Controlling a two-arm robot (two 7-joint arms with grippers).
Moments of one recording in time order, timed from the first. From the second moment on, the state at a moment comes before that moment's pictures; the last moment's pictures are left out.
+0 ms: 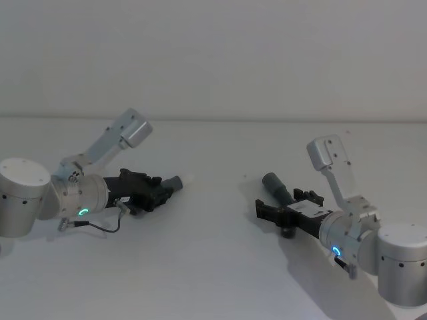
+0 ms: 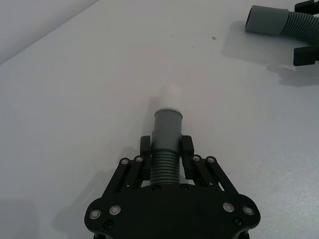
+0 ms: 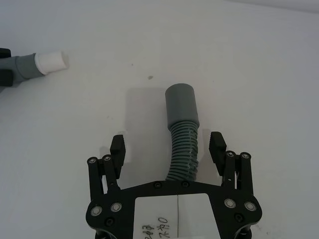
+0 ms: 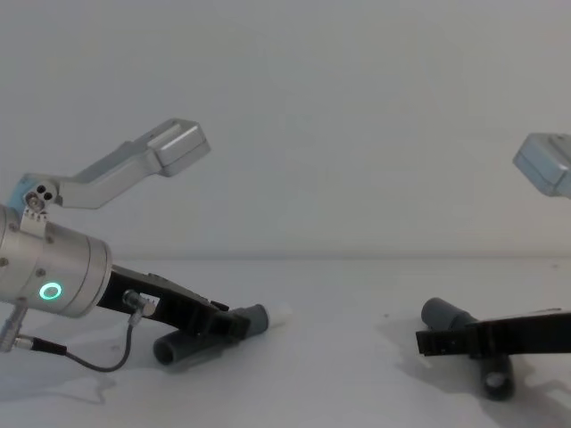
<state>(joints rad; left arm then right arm) -0.57 0.42 0.58 -1.32 -0.31 0.48 -0.54 0.21 0.25 -0.30 -1.58 0.24 0.62 0.17</state>
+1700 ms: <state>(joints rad) -0.57 0.42 0.58 -1.32 -0.31 0.48 -0.54 0.21 0.24 -0.29 -1.57 0.24 0.63 0.19</state>
